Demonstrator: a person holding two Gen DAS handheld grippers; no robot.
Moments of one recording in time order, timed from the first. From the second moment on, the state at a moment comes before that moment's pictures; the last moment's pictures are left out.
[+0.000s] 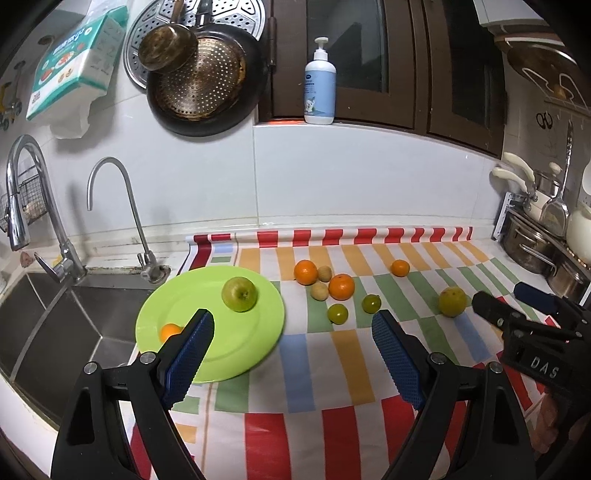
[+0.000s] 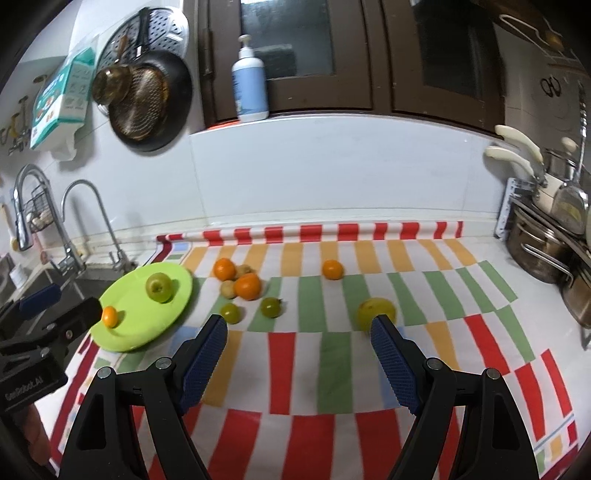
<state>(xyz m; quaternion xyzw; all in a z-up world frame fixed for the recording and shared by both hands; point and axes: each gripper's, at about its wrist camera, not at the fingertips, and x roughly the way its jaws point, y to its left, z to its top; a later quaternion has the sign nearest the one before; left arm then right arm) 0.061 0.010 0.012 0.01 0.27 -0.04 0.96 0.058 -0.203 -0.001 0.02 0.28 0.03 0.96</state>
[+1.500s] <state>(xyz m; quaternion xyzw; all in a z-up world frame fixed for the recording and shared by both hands) 0.205 -0.054 -0.097 0.04 0.41 -0.06 0.91 0.185 -0.271 -0.110 0.05 0.42 -0.03 0.91</state>
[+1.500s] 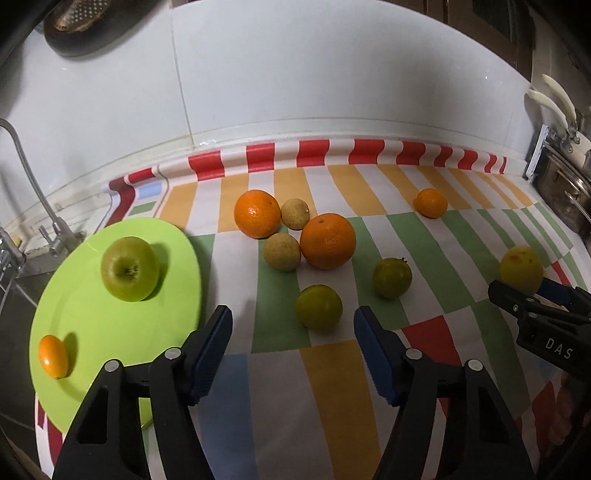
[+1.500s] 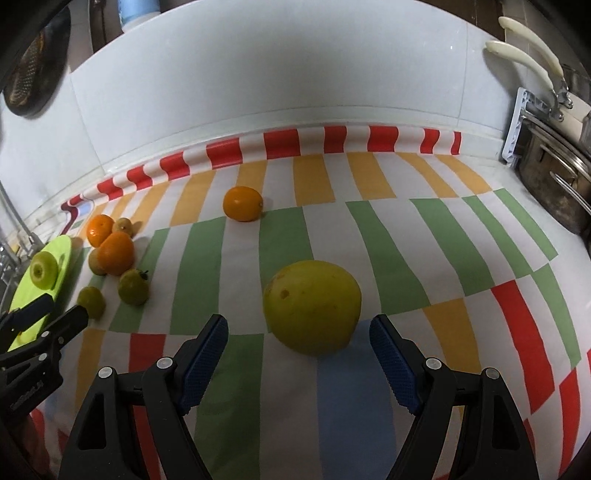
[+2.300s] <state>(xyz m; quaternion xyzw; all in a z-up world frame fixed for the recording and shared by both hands) 0.210 -0.061 -0.099 0.04 0.40 -0.09 0.91 0.192 -0.273 -0.108 0.04 0.42 -0.02 0.91</state>
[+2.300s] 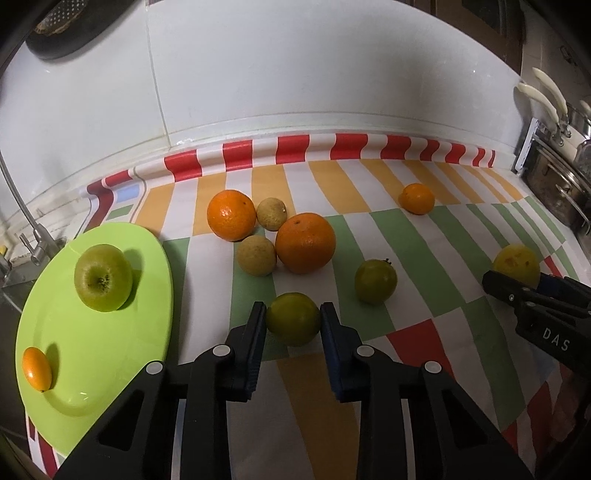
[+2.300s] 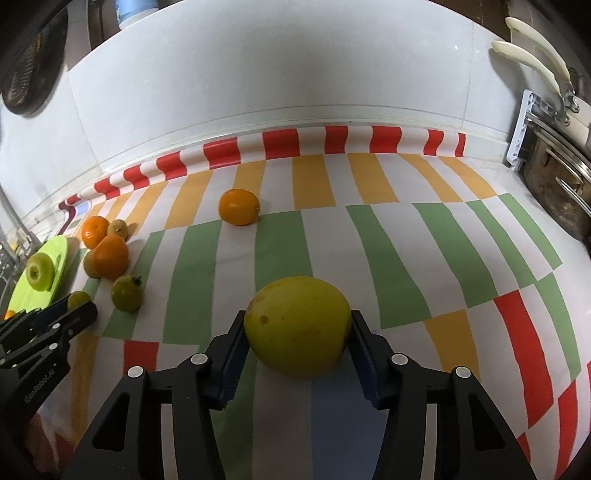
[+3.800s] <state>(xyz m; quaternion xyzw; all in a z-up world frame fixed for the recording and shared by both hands) 0.084 0.038 -0.011 0.00 0.32 -0.07 0.95 0.085 -0.158 -0.015 0.01 0.34 0.09 0.94</state>
